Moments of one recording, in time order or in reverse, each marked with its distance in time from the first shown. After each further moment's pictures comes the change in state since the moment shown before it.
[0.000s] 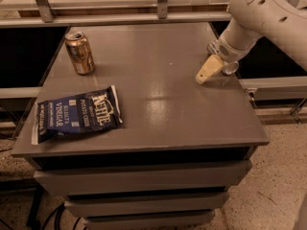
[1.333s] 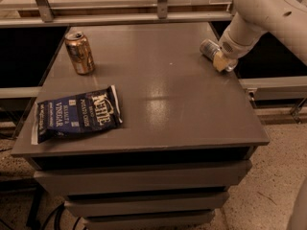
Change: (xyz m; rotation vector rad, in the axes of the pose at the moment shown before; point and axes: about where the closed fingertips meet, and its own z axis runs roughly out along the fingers) arm -0.004 -0.009 -0.007 -0.006 -0.004 -0.017
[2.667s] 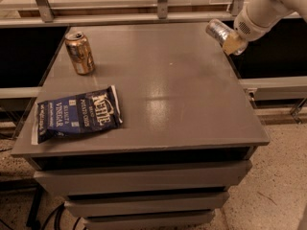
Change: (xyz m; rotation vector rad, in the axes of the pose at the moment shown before) arm -0.014 -0.034 -0.049 0.019 -0.119 -0.024
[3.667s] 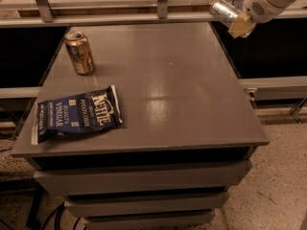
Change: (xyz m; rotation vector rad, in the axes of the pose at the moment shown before) arm -0.024 -0.018 -0.046 0.011 -0.092 -0.062
